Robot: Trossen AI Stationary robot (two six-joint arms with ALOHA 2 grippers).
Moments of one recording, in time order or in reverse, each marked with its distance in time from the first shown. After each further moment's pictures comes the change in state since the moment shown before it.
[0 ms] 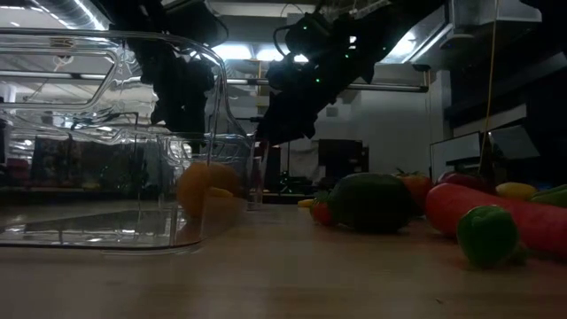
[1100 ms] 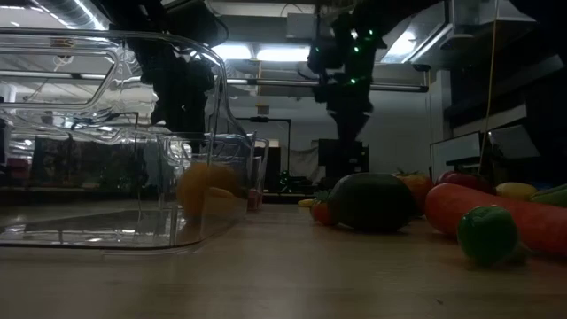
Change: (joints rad) left arm 0.000 0.000 0.000 0.000 0.000 -0.003; right arm -0.296 -0.008 0.343 -0.929 0.355 -0.171
